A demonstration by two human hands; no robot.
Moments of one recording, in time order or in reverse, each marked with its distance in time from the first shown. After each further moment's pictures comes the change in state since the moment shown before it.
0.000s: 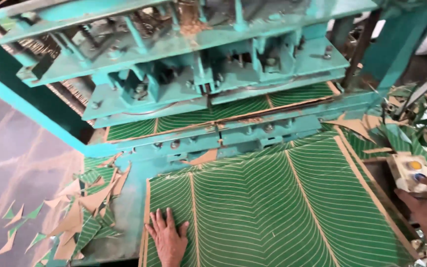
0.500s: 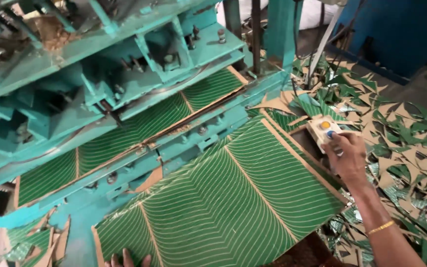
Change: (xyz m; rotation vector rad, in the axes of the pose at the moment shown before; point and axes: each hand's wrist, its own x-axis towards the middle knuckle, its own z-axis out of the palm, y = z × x) left_hand 0.003 -0.066 0.166 -0.224 0.332 0.257; right_hand -0.040 -0.052 -0.022 -0.265 0.234 -0.226
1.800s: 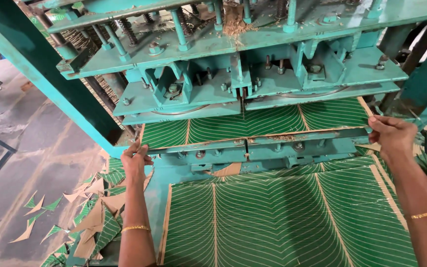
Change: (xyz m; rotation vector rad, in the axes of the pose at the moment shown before) left_hand 0.326 -0.069 -0.109 -0.918 0.120 -0.782; right_hand 0.195 -0.186 0.189 1.127 -0.320 0.418
